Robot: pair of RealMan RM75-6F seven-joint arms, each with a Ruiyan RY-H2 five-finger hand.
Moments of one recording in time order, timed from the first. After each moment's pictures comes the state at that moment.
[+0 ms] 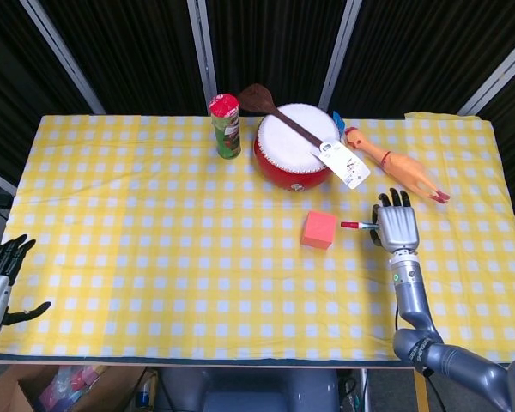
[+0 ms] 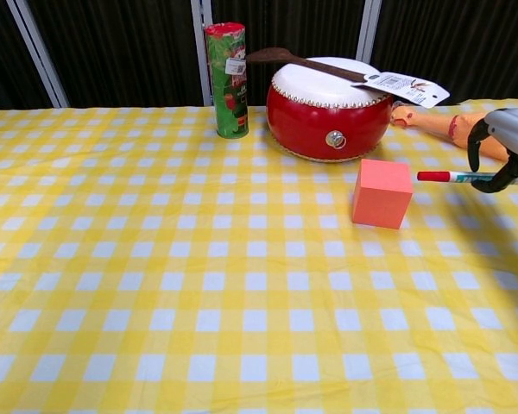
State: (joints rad) left arm -0.09 -1.10 -0.02 -1.62 1.50 1.45 -0.11; right arm 0.61 -1.61 0.24 -1.15 -0.97 1.08 -0.49
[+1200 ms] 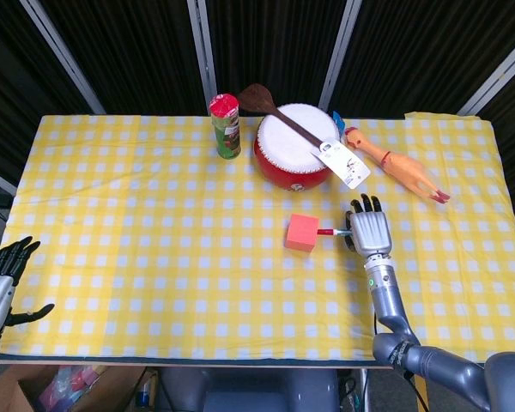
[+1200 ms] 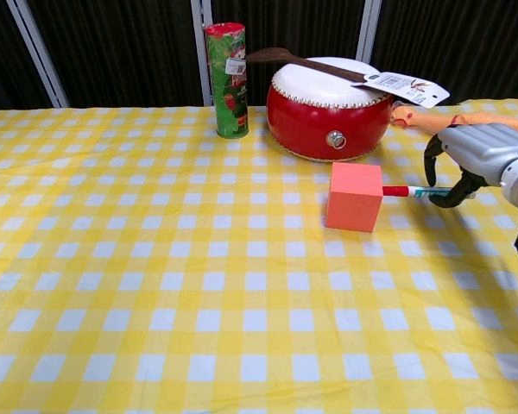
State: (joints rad) left arm -0.10 -1.09 -0.01 -1.63 1.50 1.42 -0.12; right arm 0.65 -1.71 0.24 -1.18 -1.00 1.09 -0.53
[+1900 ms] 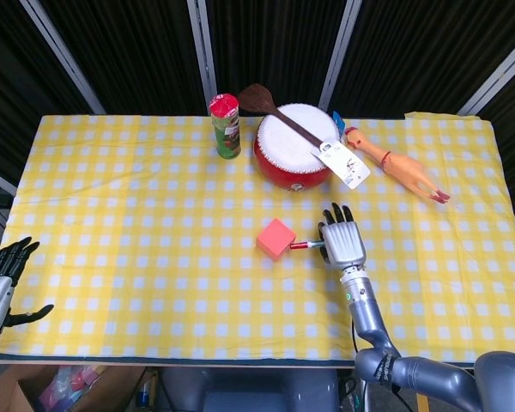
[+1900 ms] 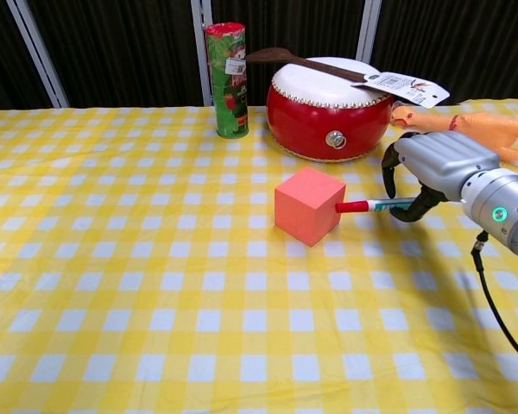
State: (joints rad) left arm -0.10 -1.08 -0.01 -1.63 1.51 1.42 -0.14; right arm 0.65 -1.74 0.22 -1.32 -1.00 1.17 -0.67
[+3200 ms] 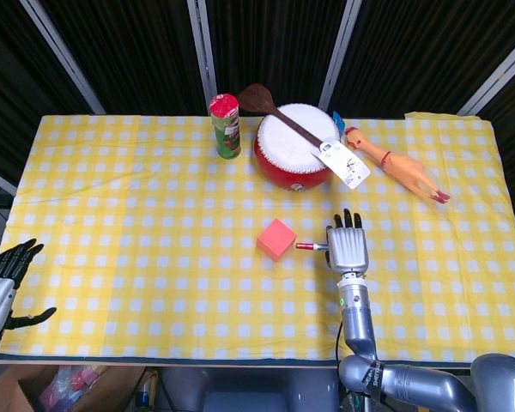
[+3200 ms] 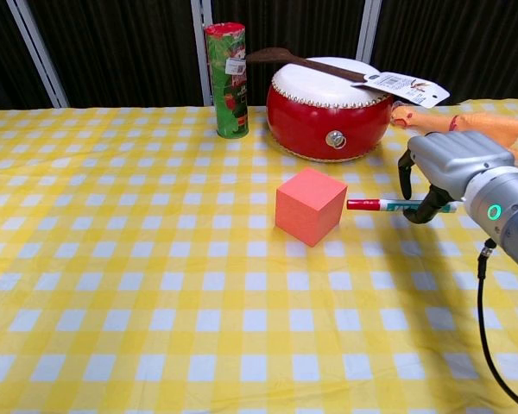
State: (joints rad) left arm -0.10 -1.07 0.01 -1.63 1.54 1.43 -0.19; right arm 0.65 -1.79 0.30 -1.49 -0.79 1.34 -0.96
